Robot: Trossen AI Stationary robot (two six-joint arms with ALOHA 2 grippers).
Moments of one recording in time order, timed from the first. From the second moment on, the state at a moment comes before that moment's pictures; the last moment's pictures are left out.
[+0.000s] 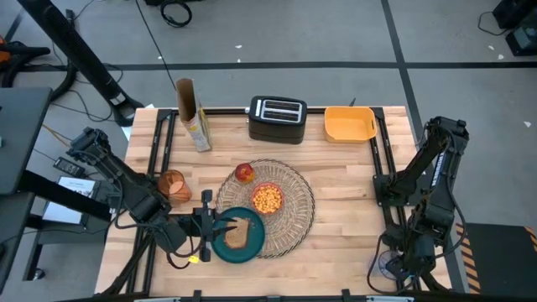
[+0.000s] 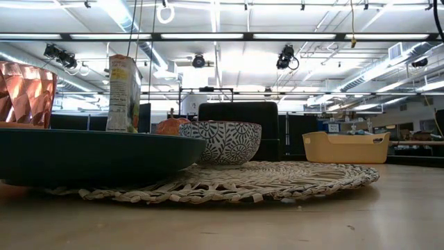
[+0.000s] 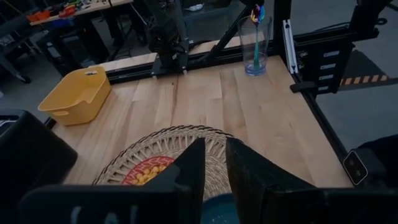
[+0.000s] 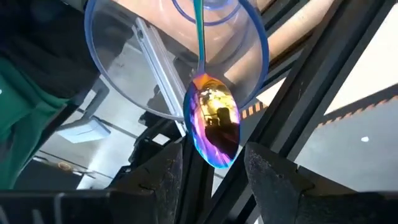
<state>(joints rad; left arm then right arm) -0.75 1.28 1.05 -0.27 -0.78 -0.19 1.17 1.24 1.02 -0.89 -0.39 2.19</state>
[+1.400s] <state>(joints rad) -0.75 1.28 1.05 -0.29 -0.78 -0.19 1.14 1.31 1.21 -1.07 -0.06 1.84</state>
